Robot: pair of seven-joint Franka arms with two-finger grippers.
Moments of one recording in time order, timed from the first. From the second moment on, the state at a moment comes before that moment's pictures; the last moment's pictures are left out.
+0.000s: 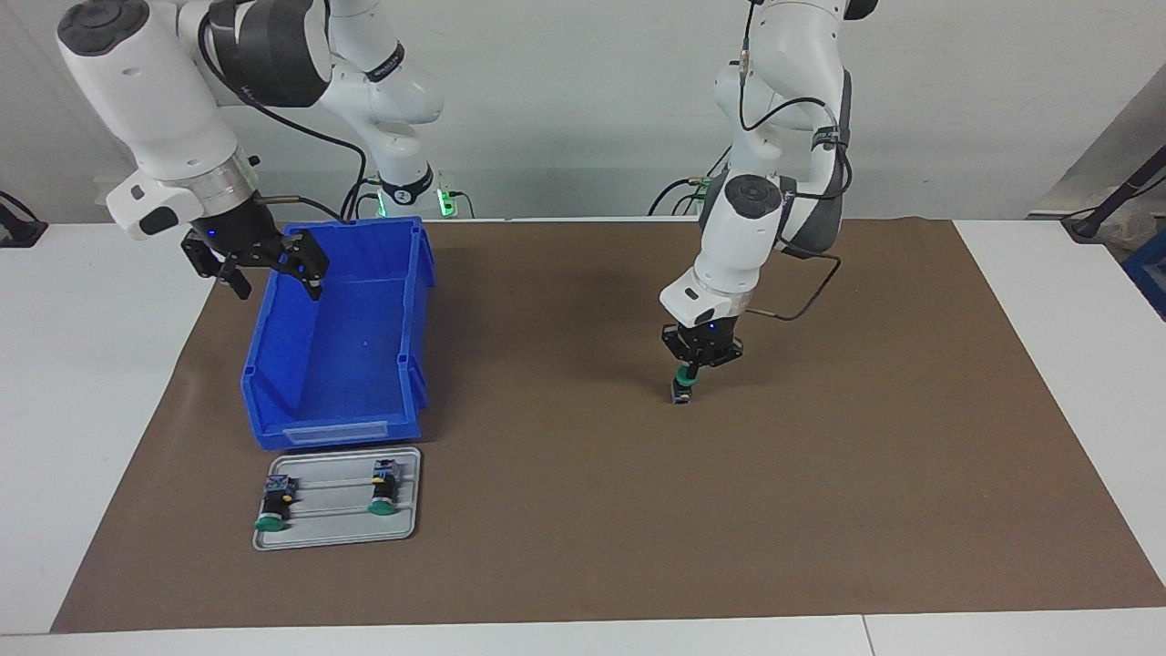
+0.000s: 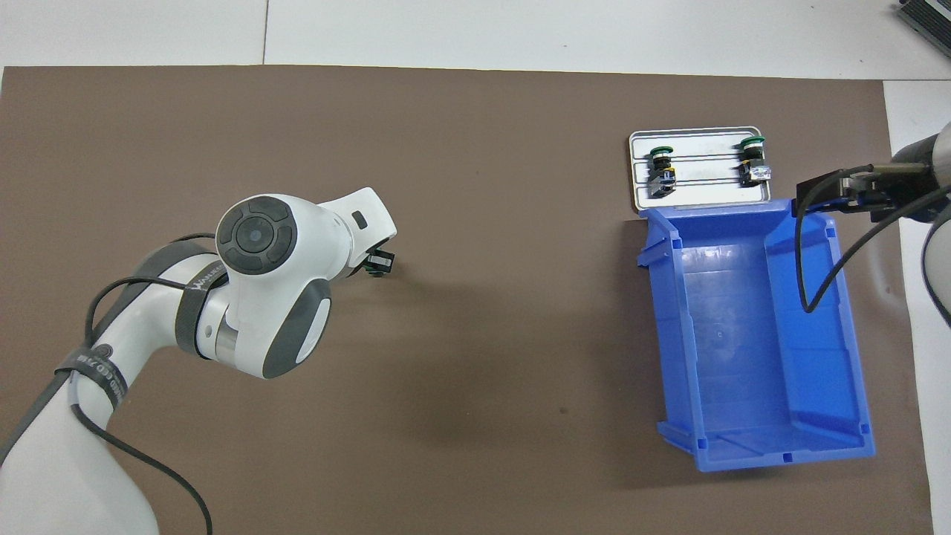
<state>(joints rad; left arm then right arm) -0.51 0.19 0.05 -1.99 -0.03 2.31 -0.11 -0.18 0.08 0.17 -1.57 0.00 1.69 0.06</state>
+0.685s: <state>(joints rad) -0.38 0.06 0.08 -1.97 -0.03 2.08 -0.03 -0.18 0.08 0.17 -1.57 0.00 1.69 0.06</state>
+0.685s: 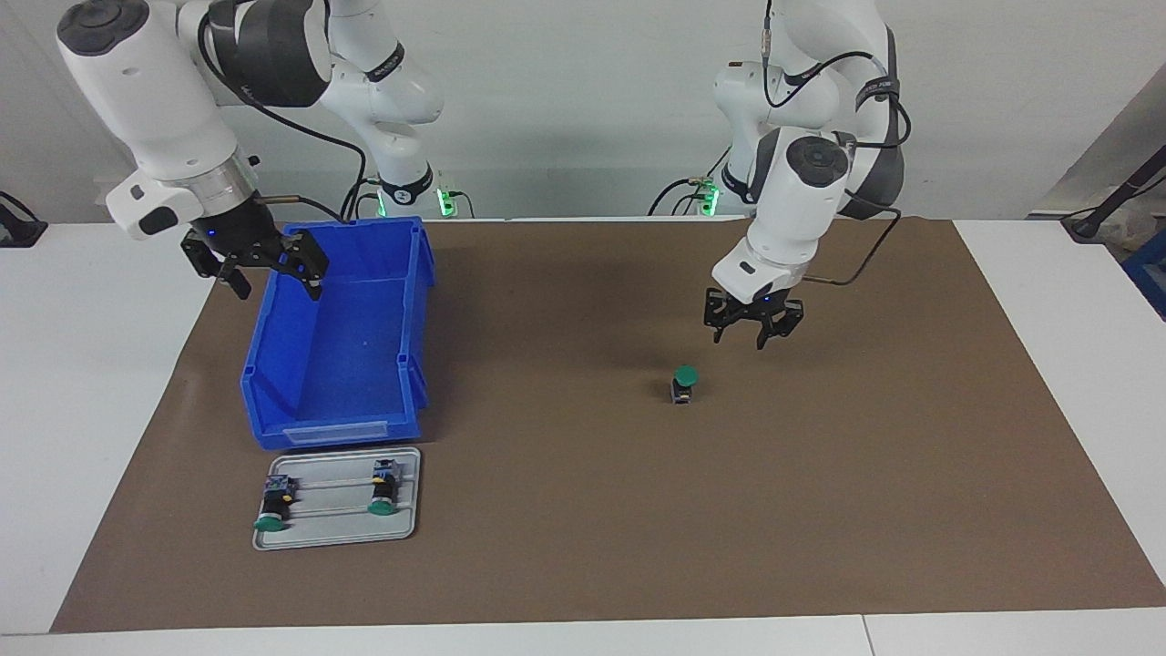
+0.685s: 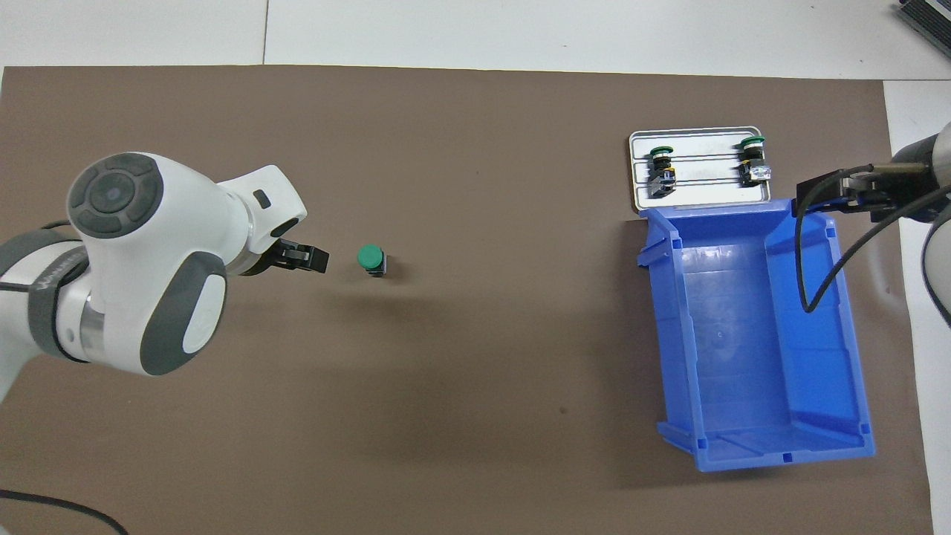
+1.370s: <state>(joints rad) -0.13 -0.01 0.09 -1.84 -0.03 1.94 0.06 -0.18 0.08 0.17 -1.57 0.00 1.69 0.06</state>
